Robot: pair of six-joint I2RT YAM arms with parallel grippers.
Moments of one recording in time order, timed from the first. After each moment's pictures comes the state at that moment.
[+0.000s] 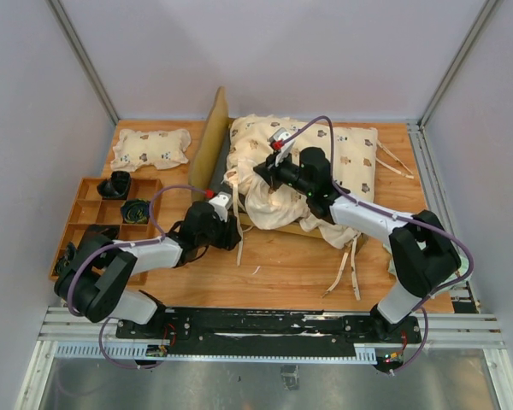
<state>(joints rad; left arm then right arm) -0.54 1.40 0.43 0.33 0.13 -0.23 0.62 1.64 1.04 0.48 -0.30 0.00</state>
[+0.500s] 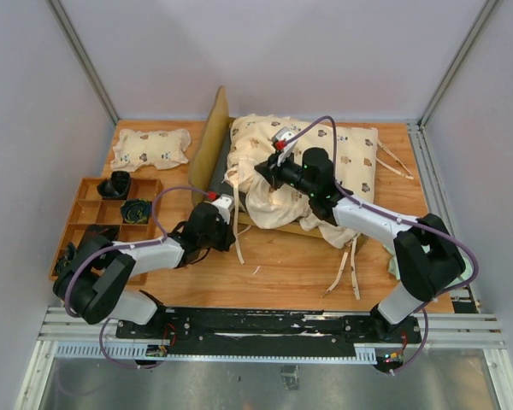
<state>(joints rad) -0.58 1.41 0.45 0.28 0.07 -0.26 0.62 1.60 1.02 0.49 -0.30 0.00</state>
